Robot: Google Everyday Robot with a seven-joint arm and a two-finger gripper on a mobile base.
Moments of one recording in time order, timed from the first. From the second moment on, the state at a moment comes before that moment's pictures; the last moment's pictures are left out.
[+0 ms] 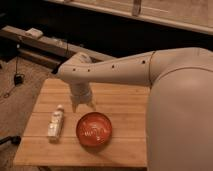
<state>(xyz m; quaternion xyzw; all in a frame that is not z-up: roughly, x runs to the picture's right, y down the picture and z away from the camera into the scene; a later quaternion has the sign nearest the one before) -0.104 0.104 0.703 -0.26 0.23 0.64 0.68</state>
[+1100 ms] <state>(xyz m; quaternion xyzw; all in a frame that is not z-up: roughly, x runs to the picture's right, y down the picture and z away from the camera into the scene) -0.115 0.101 0.708 -0.27 0.22 0.63 0.69</state>
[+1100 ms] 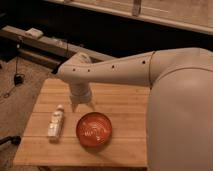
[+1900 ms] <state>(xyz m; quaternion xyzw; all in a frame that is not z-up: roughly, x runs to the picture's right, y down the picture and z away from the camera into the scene) -0.248 0.060 0.753 -0.30 0.16 0.56 0.76</state>
